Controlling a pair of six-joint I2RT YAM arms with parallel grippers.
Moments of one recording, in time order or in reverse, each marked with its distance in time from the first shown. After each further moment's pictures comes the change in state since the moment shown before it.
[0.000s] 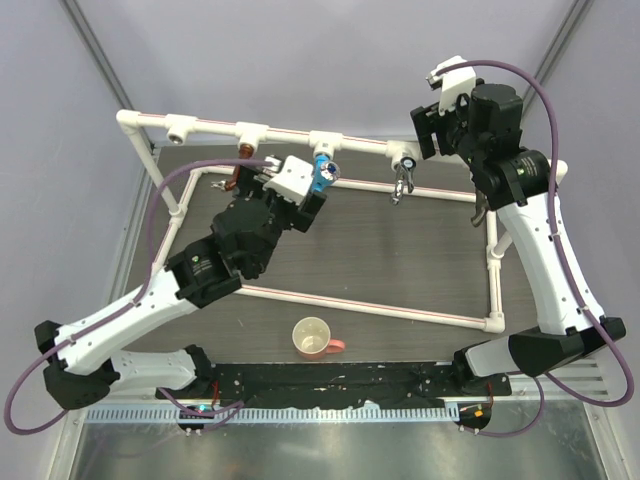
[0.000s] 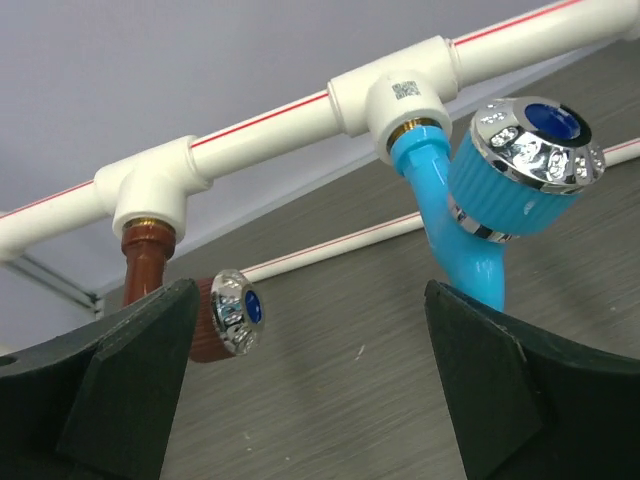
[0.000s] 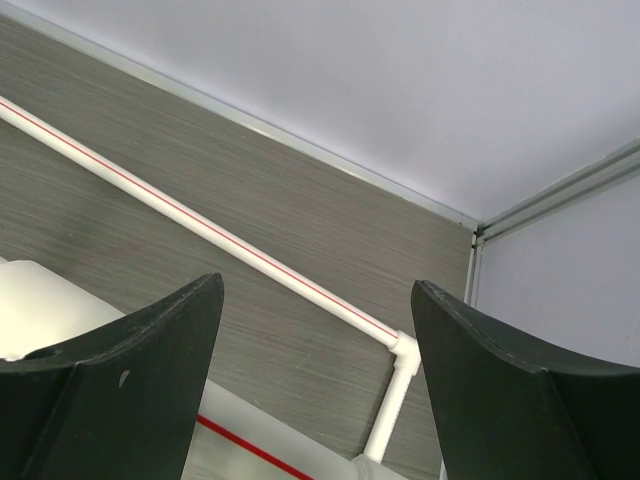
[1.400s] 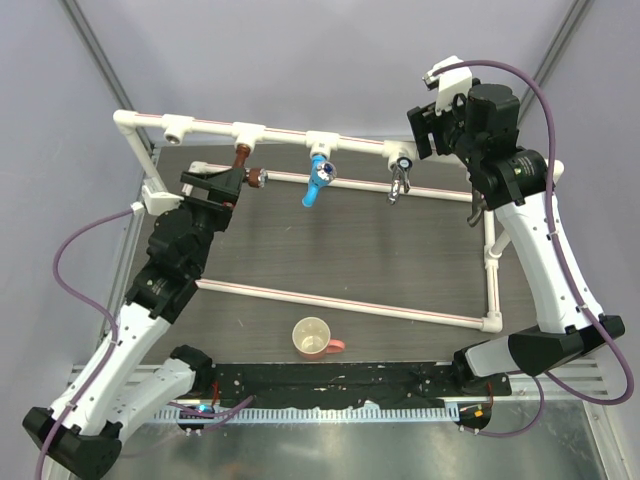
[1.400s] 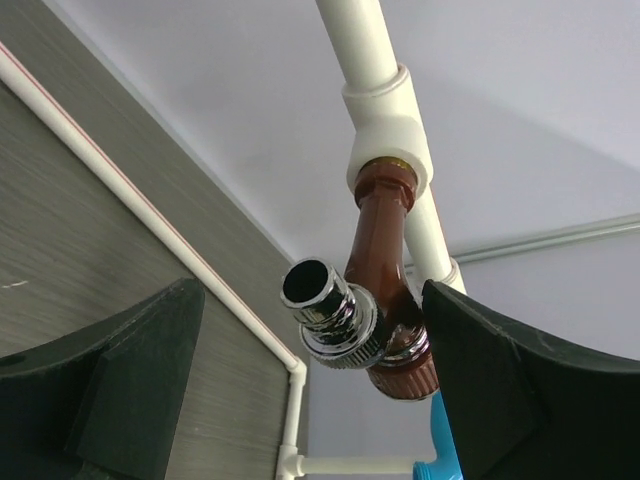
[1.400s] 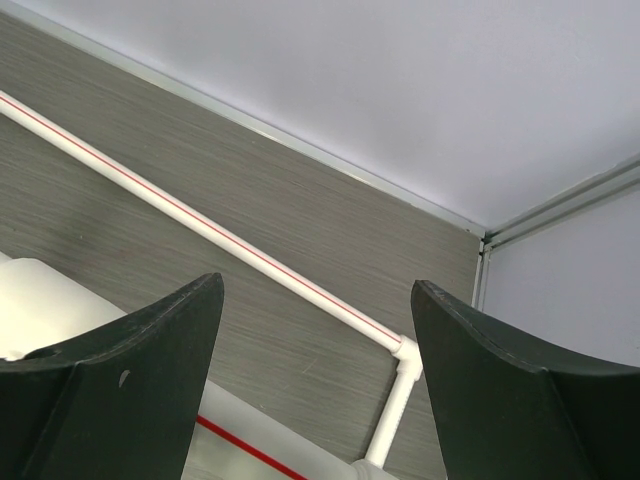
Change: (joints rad) left arm 0.584 -0.364 -0.419 0.091 0.380 -1.493; right arm 0.013 0.002 0.000 0.008 -0.010 0.003
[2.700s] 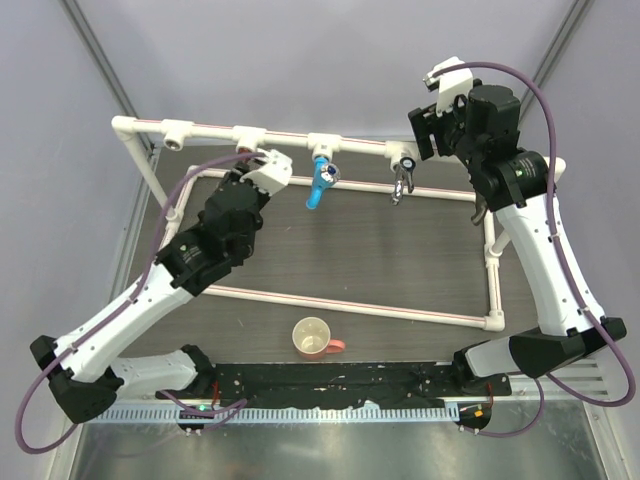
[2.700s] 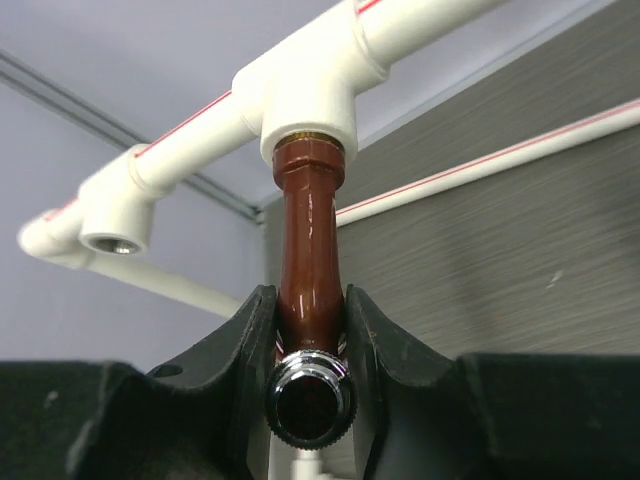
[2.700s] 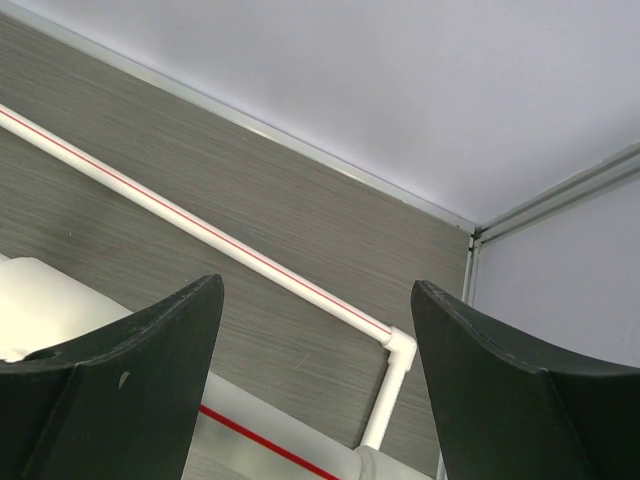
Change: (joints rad) left arm -0.351 0.307 0.369 -0.248 -0.380 1.562; right arm 0.007 -0.007 -0.004 0.000 0.024 -0.011
